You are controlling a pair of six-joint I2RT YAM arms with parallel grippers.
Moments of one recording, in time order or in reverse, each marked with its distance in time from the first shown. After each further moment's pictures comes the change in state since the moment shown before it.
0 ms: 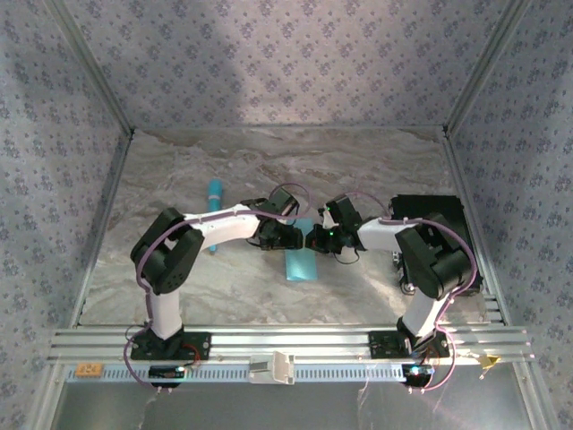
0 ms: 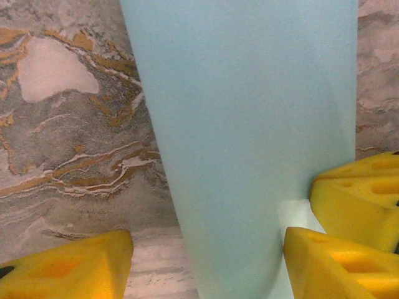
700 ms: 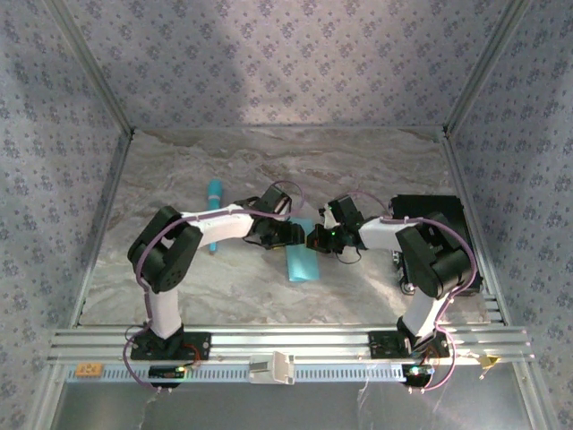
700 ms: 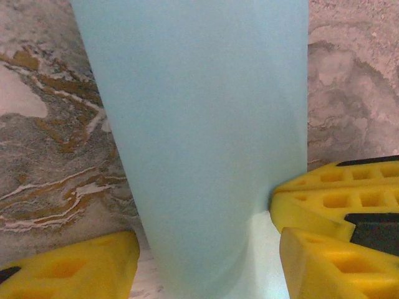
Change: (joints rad) left arm 0.042 0.010 -0.044 0.134 0.167 -0.049; right arm -0.013 0.004 -0.008 0.007 -0.032 -0.018
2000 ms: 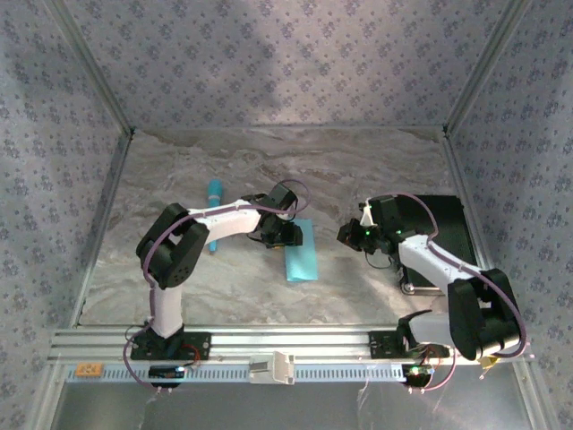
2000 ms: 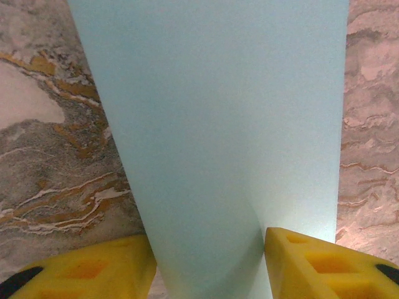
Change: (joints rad) left arm -0.015 0.063 0.100 -0.140 -0.067 0.050; right arm -0.195 -0.446 -0.151 -0.196 0.071 0.024
